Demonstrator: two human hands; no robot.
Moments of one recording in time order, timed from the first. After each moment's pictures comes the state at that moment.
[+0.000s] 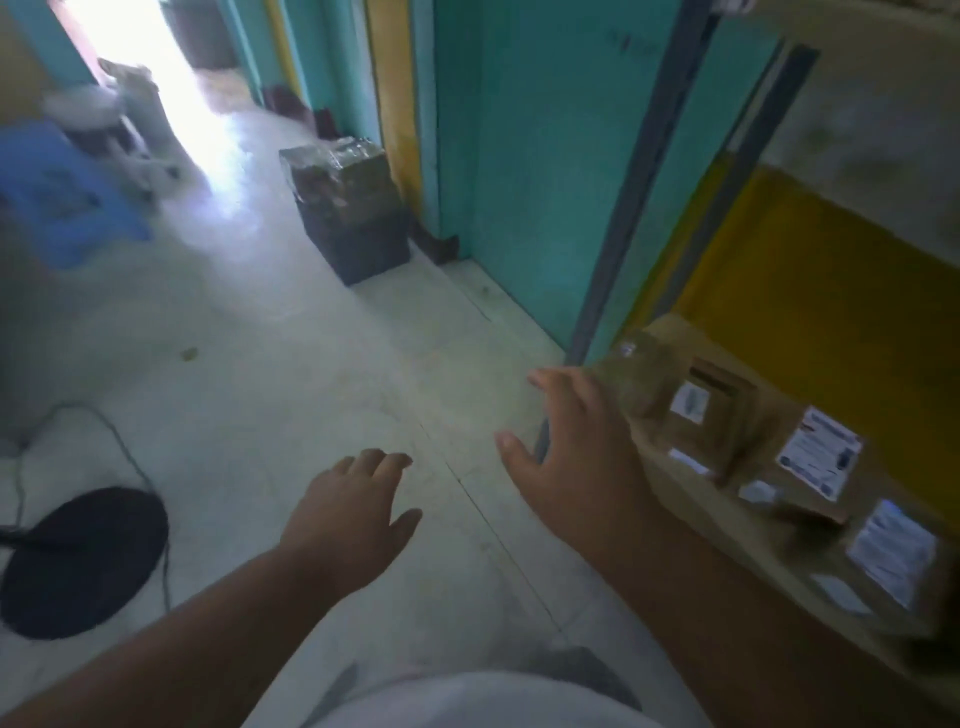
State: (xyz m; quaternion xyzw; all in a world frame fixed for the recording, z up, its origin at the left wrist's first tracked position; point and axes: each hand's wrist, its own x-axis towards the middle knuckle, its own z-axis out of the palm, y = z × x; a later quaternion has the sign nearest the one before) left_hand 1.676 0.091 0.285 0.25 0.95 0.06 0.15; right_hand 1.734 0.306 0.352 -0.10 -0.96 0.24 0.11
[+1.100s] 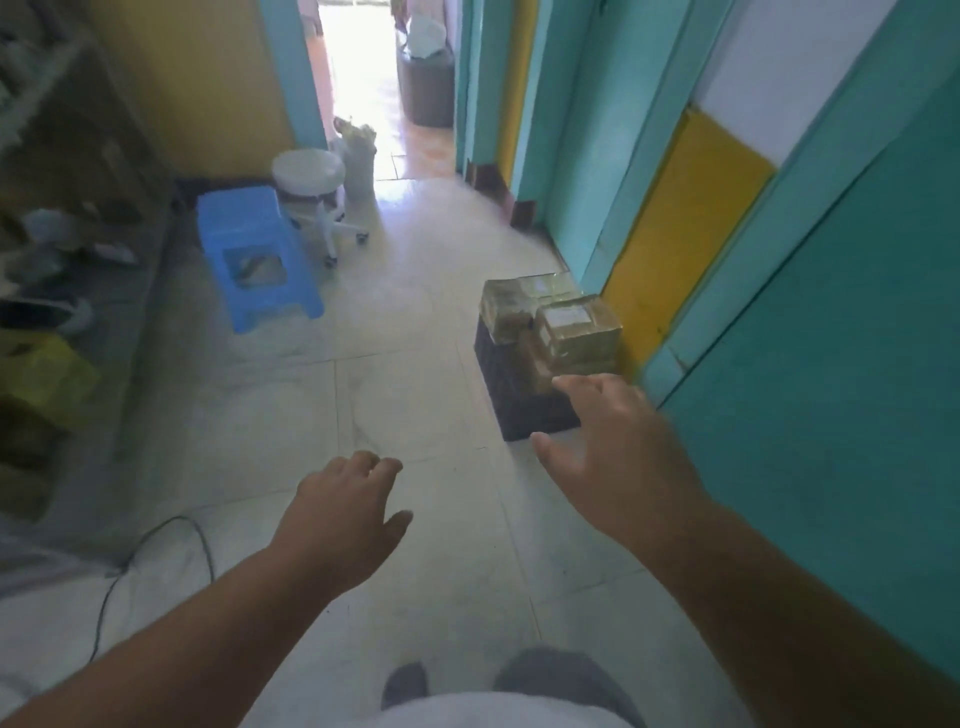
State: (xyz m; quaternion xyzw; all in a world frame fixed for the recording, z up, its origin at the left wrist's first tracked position) left_hand 0.960 -0.179 0.293 0.05 0.99 0.07 0.13; right_hand 0.935 0.073 0.390 0.06 -0.99 0.13 -0.01
